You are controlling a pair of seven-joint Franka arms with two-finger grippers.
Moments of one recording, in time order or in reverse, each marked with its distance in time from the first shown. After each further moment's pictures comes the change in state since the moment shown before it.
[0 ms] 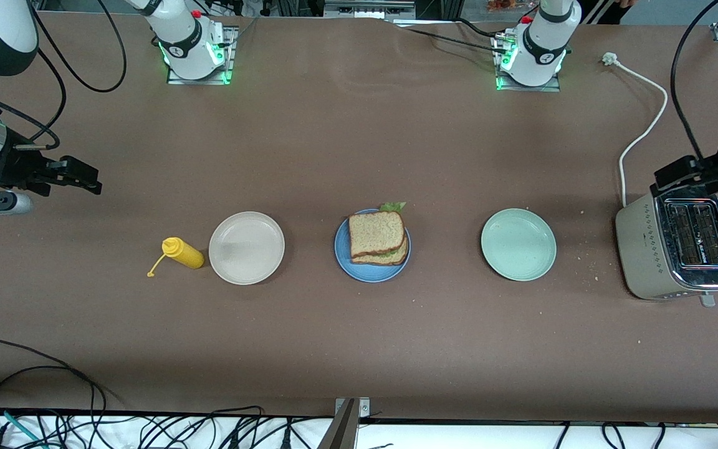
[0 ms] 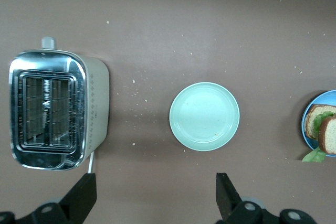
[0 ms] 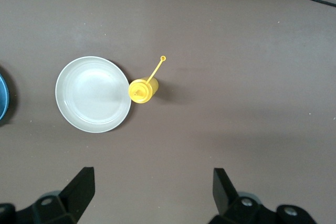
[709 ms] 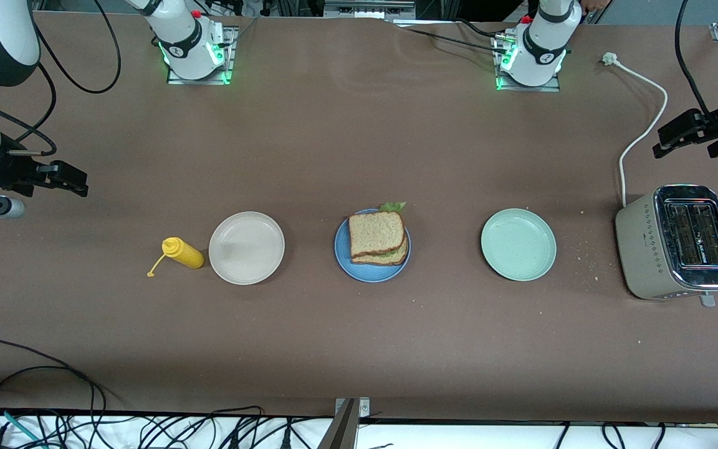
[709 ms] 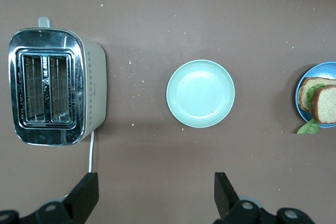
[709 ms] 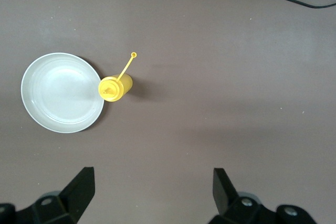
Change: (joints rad) left arm -0.041 -0.164 0.051 -0.162 -0.030 -0.014 0.052; right arm -0.006 0.010 -0.010 -0.002 -0.085 -0.004 -0.001
